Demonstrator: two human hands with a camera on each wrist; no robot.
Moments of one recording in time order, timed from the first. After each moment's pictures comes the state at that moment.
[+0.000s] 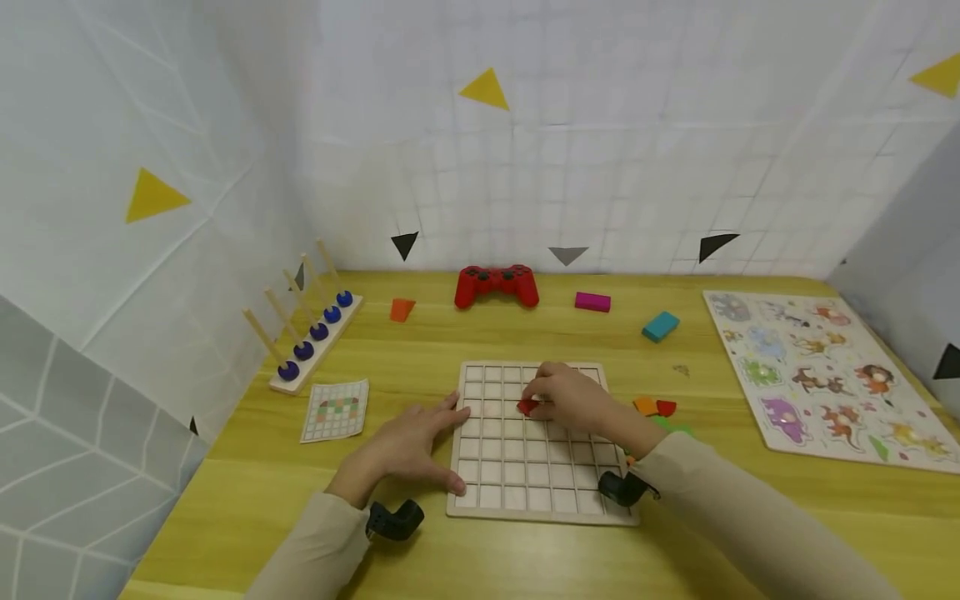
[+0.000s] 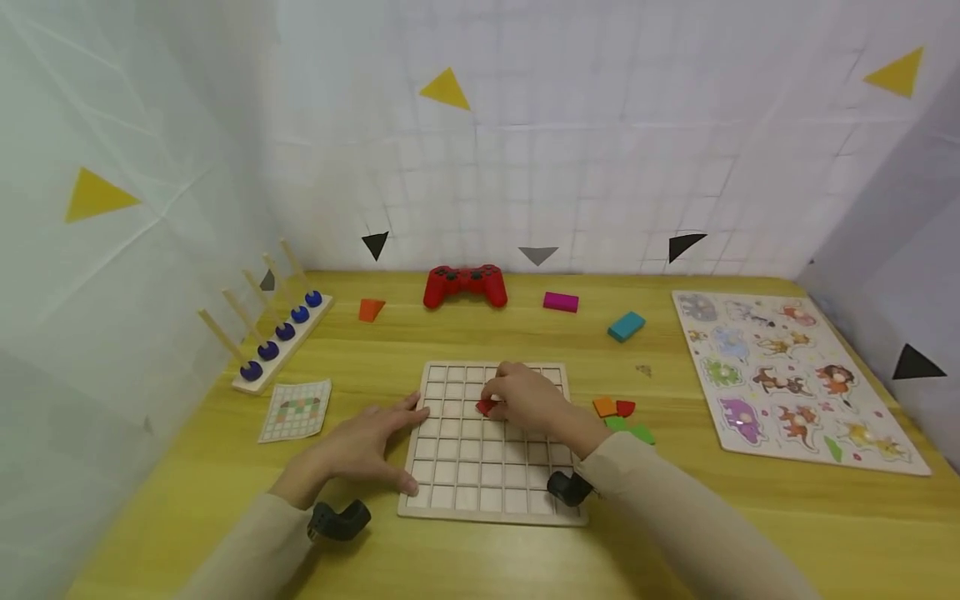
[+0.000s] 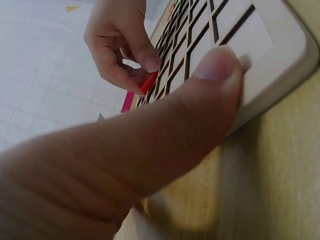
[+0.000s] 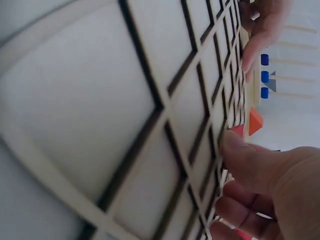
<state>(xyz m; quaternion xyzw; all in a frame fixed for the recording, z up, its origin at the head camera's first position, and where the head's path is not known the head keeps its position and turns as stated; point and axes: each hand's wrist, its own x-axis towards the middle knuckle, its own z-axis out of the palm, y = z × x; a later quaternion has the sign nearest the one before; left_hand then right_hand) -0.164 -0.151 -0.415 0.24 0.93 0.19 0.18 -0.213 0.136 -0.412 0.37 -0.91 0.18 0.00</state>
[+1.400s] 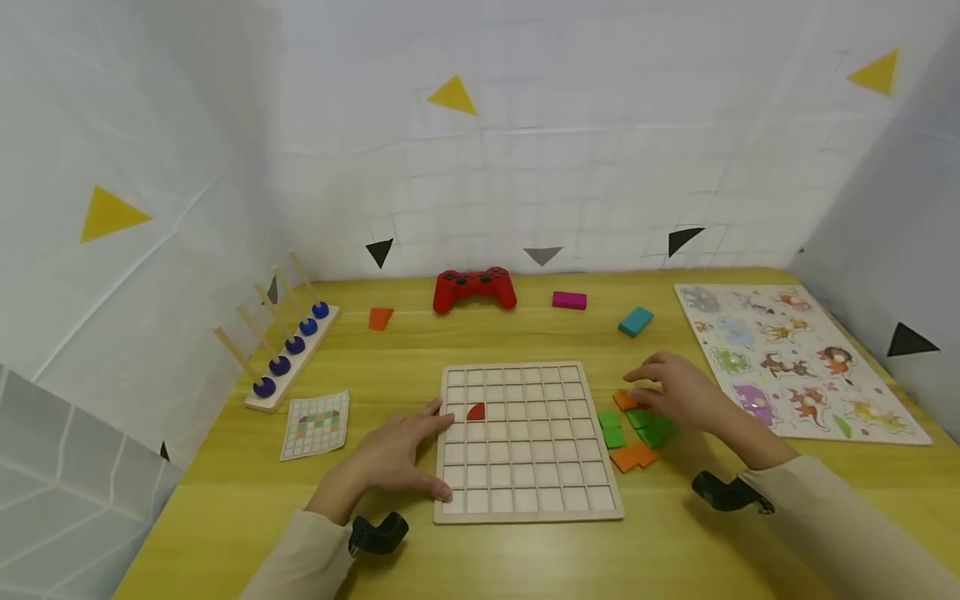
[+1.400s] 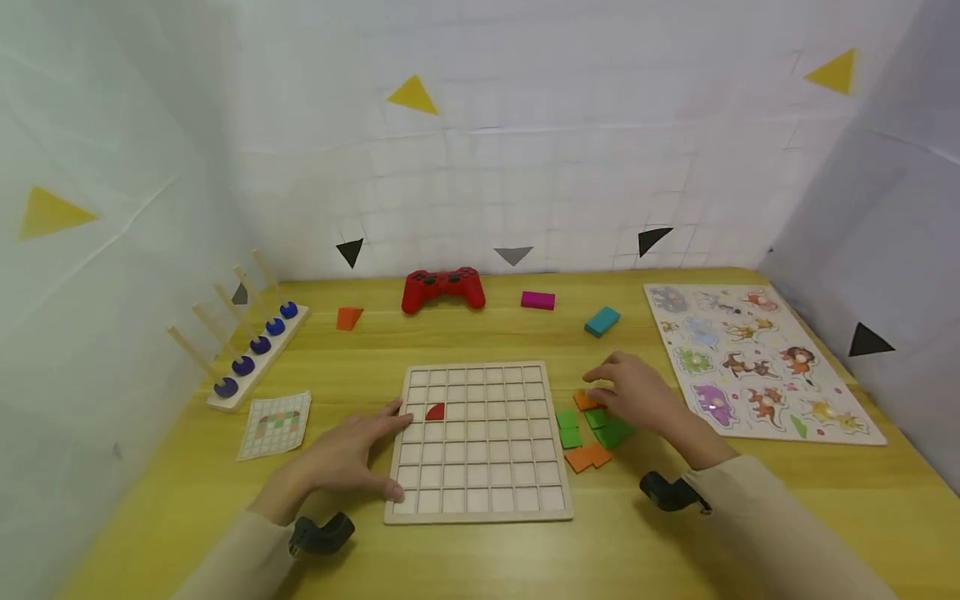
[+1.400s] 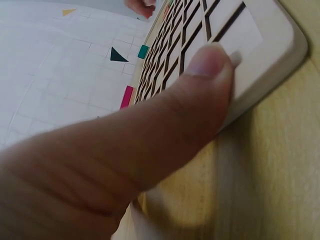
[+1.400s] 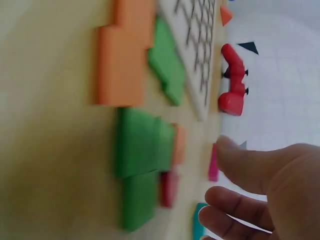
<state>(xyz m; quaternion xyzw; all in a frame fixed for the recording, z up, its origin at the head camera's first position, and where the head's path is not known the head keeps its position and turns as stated) -0.161 -0.150 -0.414 0.24 0.93 0.20 0.18 -0.184 0.277 -0.392 0.23 -0.95 0.18 0.04</state>
